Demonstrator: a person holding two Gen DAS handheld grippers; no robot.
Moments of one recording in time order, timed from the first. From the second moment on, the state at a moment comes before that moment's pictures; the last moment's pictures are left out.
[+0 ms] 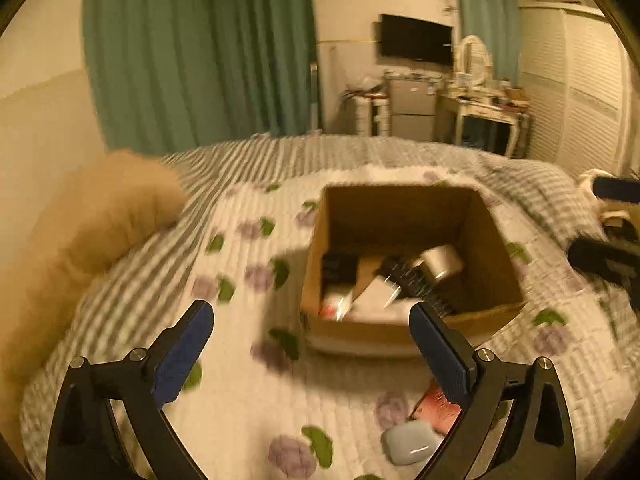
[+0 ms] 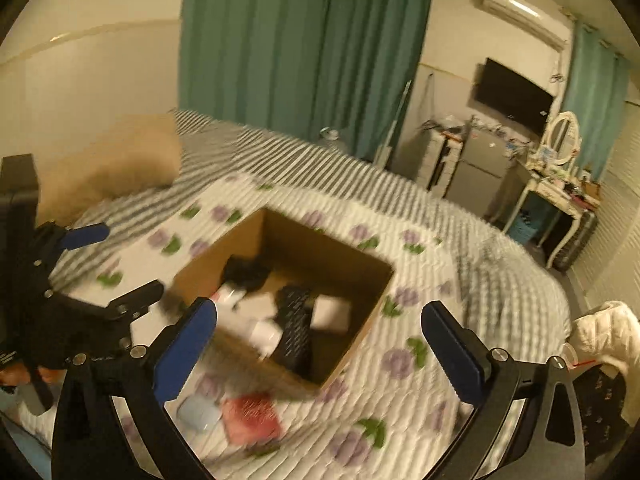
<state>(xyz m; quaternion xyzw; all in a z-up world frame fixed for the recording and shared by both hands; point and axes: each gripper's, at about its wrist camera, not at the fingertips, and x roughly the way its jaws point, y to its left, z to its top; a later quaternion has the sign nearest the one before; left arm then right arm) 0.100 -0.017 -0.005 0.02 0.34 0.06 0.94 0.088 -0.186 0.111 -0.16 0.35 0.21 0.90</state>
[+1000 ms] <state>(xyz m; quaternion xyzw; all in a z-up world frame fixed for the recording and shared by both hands) 0.069 -0.082 -0.141 -0.02 0.49 -0.06 0.87 0.099 -0.192 -0.032 -0.18 0.49 0.22 0.82</state>
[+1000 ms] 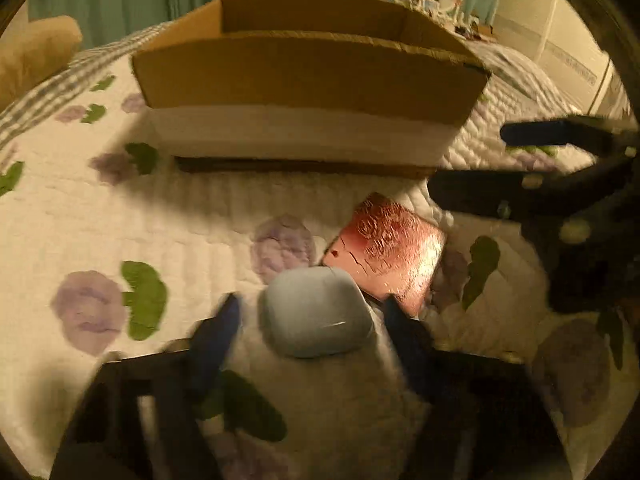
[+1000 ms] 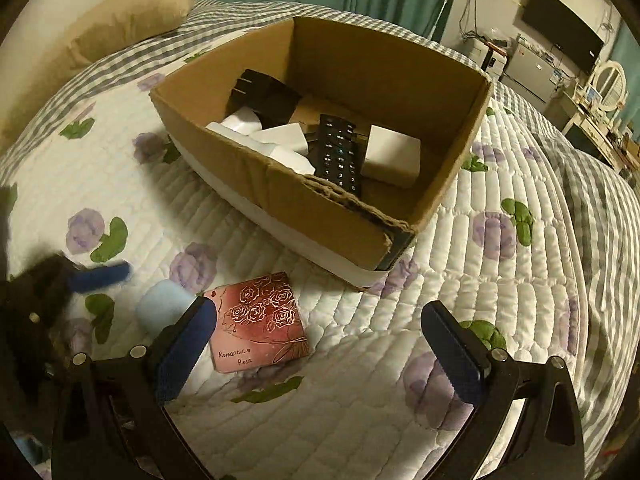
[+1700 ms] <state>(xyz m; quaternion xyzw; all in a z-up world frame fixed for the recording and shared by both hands) 0.074 -0.023 -0.110 -0.03 0.47 0.03 0.88 0.111 -0.134 -0.092 -0.30 0.58 0.24 0.72</state>
